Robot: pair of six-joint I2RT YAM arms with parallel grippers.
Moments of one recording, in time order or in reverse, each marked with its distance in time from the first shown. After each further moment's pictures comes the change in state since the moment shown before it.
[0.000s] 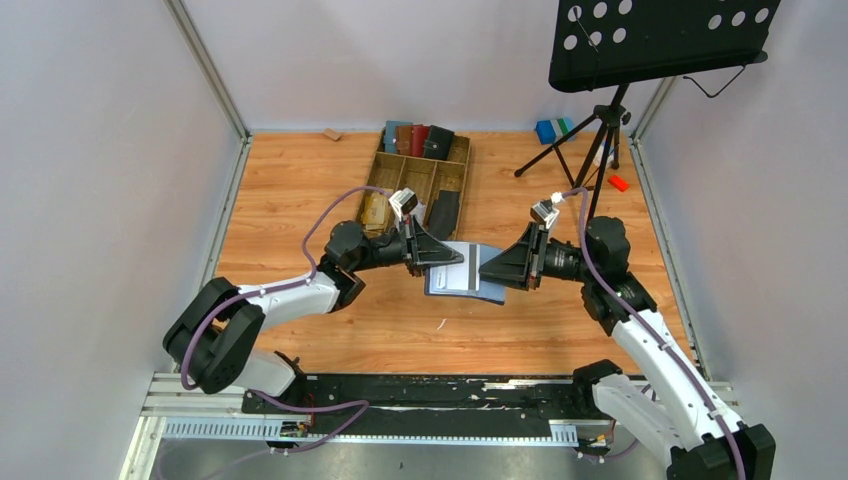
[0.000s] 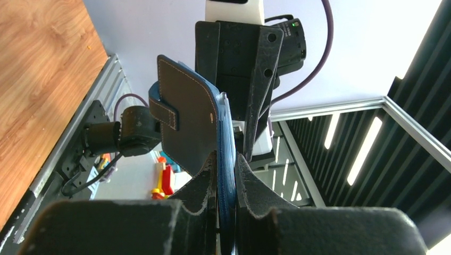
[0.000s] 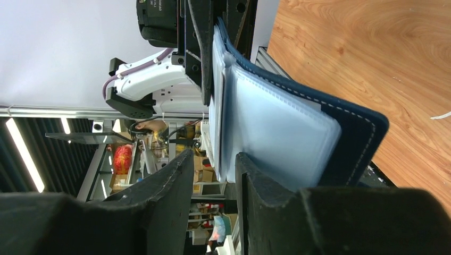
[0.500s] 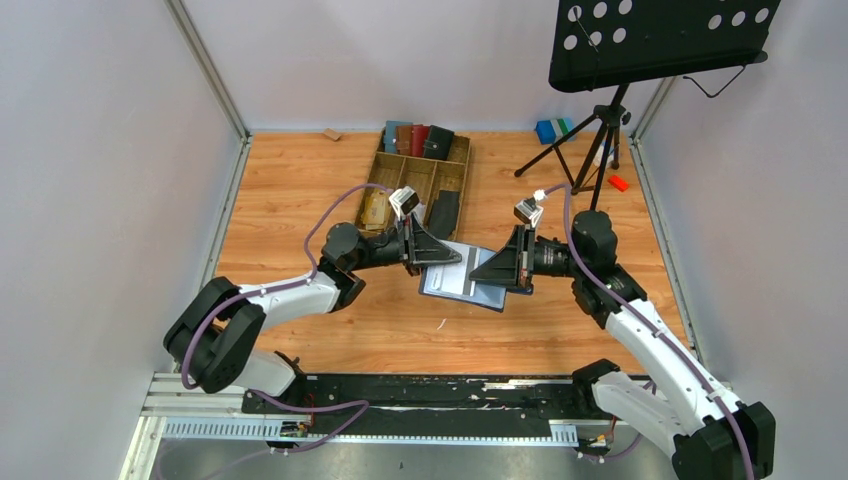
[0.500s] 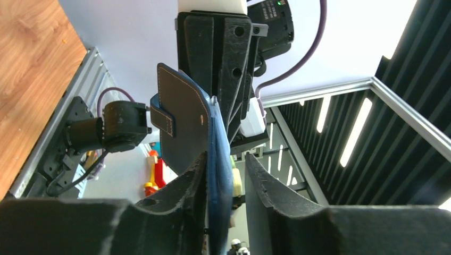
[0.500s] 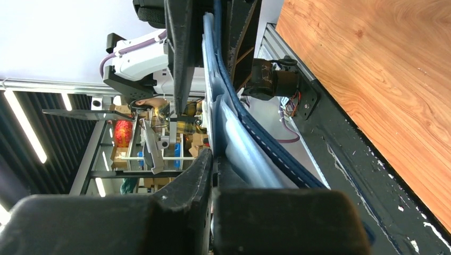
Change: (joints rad) left arm -0.004 0.004 0.006 0.070 0.043 -0.033; right arm 0.076 0.086 0.035 0.046 -0.036 -0.011
